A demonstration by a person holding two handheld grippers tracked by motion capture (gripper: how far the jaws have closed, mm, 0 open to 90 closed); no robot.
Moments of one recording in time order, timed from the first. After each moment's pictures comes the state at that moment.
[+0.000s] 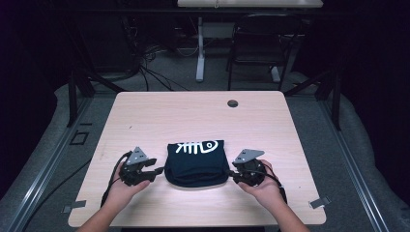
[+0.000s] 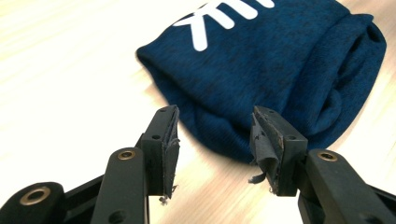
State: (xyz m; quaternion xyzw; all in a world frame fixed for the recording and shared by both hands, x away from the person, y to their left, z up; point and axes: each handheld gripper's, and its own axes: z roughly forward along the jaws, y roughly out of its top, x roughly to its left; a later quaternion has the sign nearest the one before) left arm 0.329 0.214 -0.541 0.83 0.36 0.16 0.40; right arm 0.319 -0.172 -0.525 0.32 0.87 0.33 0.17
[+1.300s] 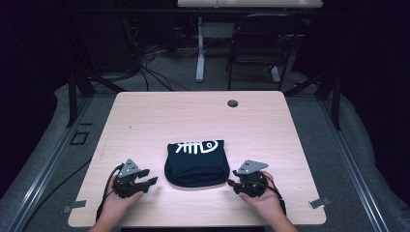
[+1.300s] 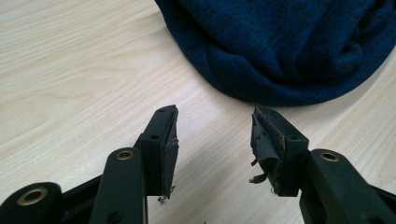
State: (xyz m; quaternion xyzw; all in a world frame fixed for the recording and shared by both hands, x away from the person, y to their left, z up) left arm 0.308 0.231 -0.571 0.82 0.38 0.15 0.40; right arm 0.298 -0.177 -0.553 0.33 0.85 0.37 0.16
